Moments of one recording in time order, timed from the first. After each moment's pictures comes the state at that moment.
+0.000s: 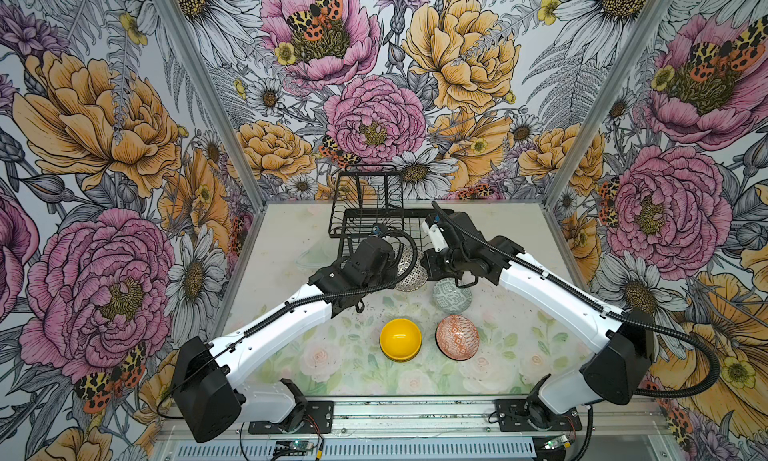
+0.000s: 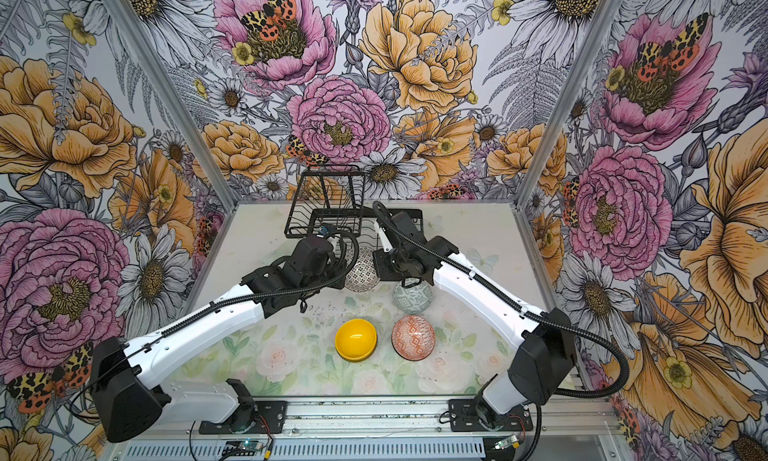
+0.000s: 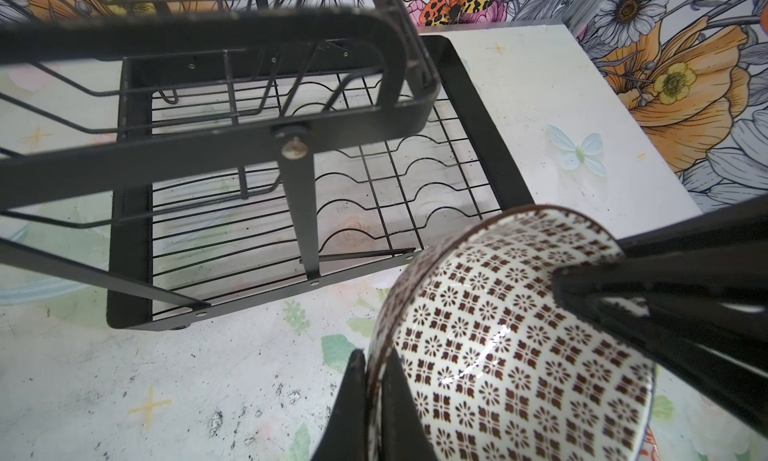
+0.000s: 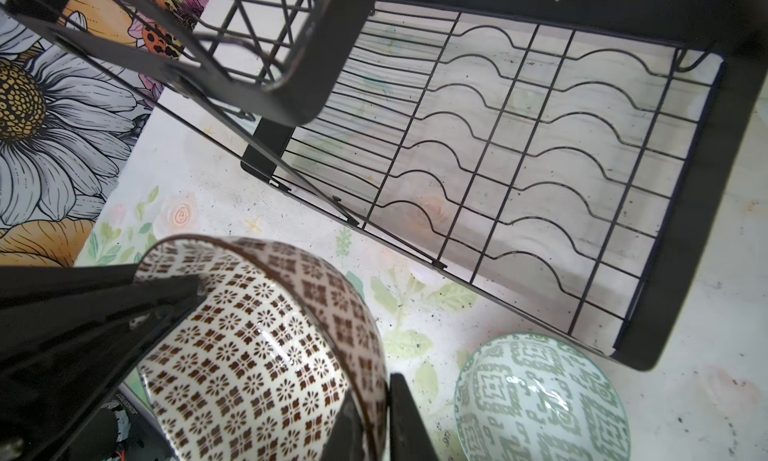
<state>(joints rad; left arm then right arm) -0.78 1.31 1.13 -0.50 -0.27 -0.43 0.68 1.52 1.41 -0.75 -0.09 0.33</state>
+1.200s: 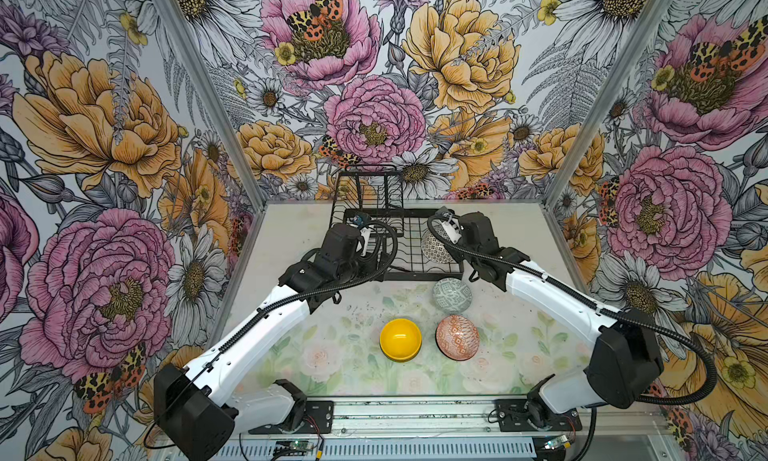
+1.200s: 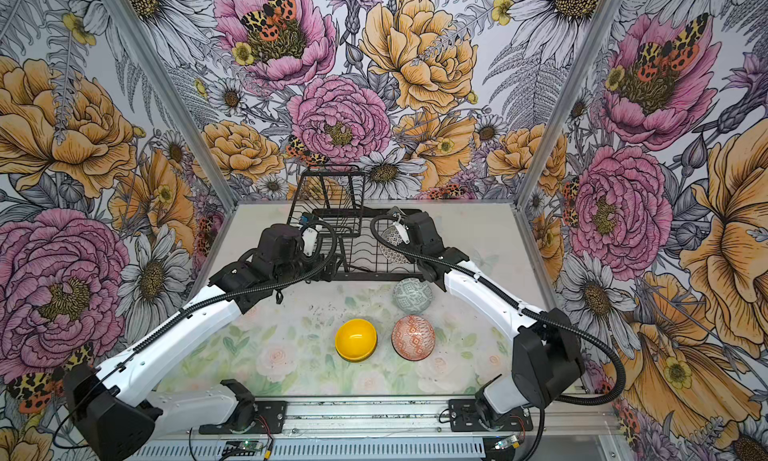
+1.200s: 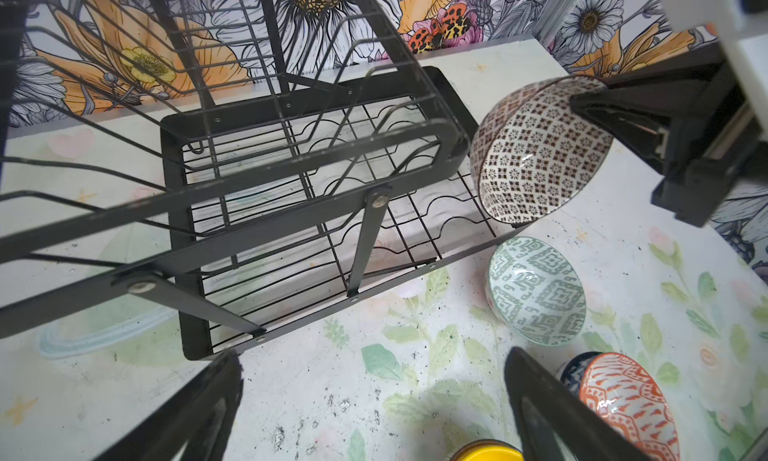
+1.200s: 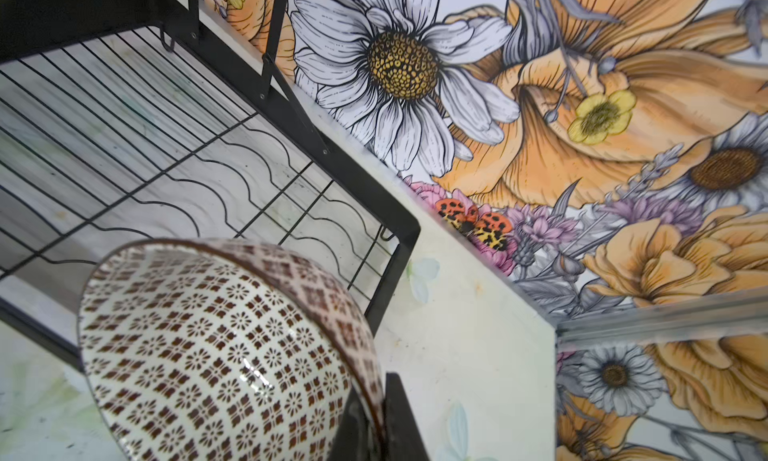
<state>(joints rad) -0.59 1.21 1.13 -0.53 -0.07 -0.20 0.53 1.48 1.11 -0.12 0.32 -0.49</state>
